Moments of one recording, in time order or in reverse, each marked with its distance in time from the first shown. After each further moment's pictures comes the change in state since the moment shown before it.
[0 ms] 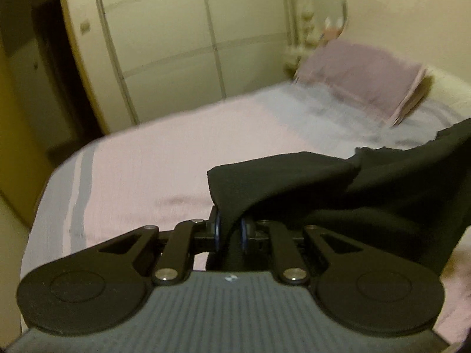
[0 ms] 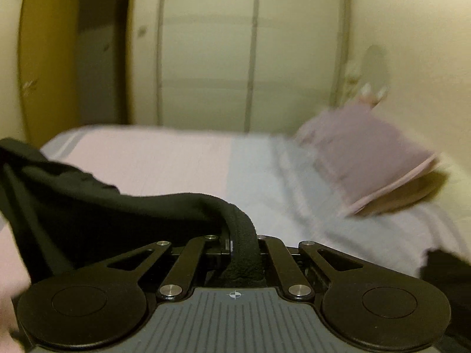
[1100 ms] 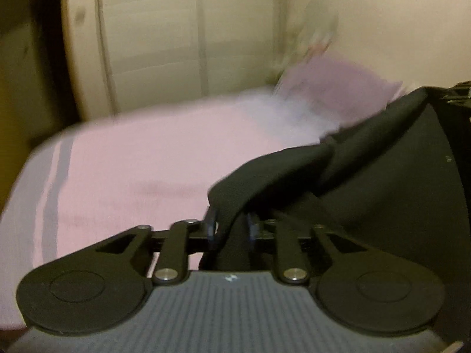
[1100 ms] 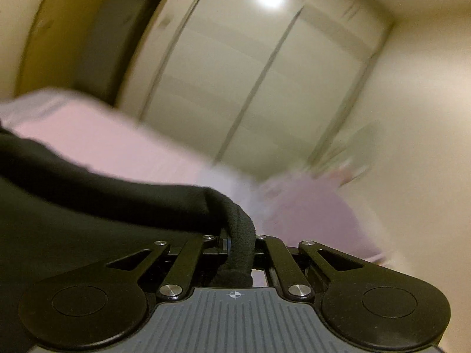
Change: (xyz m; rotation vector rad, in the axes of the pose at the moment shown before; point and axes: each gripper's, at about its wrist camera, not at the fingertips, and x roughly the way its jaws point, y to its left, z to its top) left arm 0.054 -0.005 -0.053 -0.131 0.121 -0.059; right arm 0.103 0.017 0.078 -0.381 0.065 -0.041
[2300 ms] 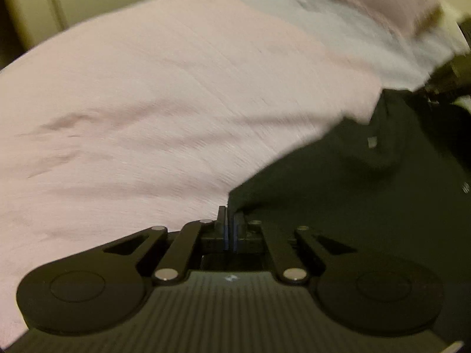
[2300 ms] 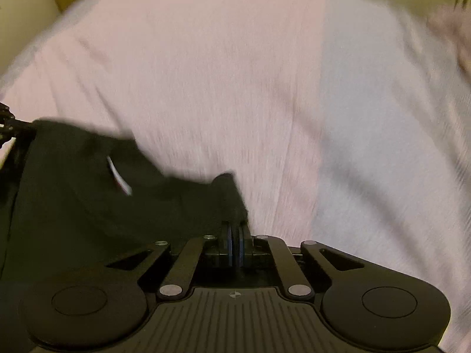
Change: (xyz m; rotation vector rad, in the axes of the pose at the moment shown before) left arm 0.304 0.040 -0.030 0.094 0.250 -0.102; right arm 0.339 0.063 -0.095 0.151 0.422 0.522
